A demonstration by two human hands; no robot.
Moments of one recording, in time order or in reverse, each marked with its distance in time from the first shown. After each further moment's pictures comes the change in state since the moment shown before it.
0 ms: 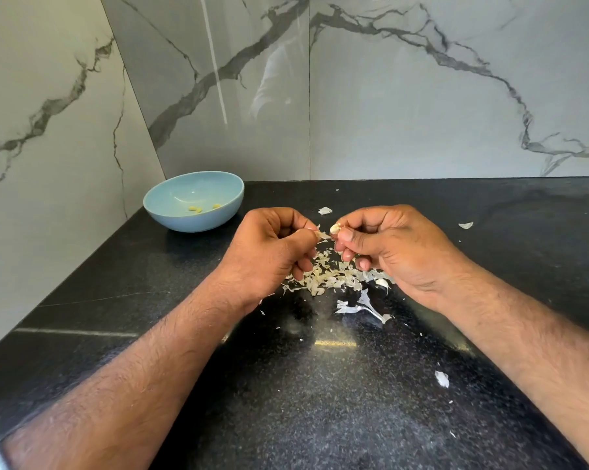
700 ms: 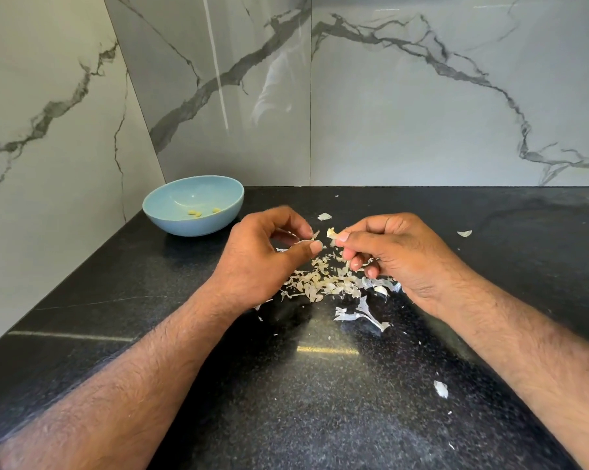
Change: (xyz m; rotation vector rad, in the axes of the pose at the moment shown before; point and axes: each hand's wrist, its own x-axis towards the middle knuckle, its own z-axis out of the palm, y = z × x) left_hand 0.005 -0.007 -0.008 0.326 0.091 0.163; right_hand 0.003 0.002 -0.007 -0.112 0.088 0.047
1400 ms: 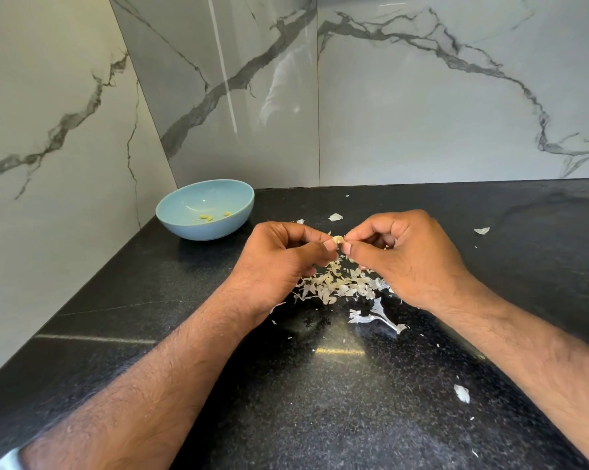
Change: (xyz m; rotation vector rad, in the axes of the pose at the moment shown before) left_hand -0.002 0.004 0.006 -0.359 -0.104 -0.217; right_hand -0.004 0.005 0.010 -0.460 0.164 -0.373
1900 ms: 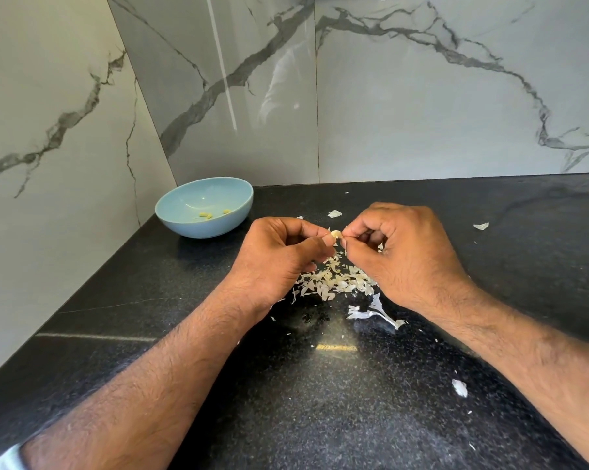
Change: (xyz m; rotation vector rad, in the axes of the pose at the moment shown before) left_hand -0.001 0.002 0.002 0.018 0.033 0.020; right_hand -0.002 -0.008 0.003 -0.226 0.100 -0.245
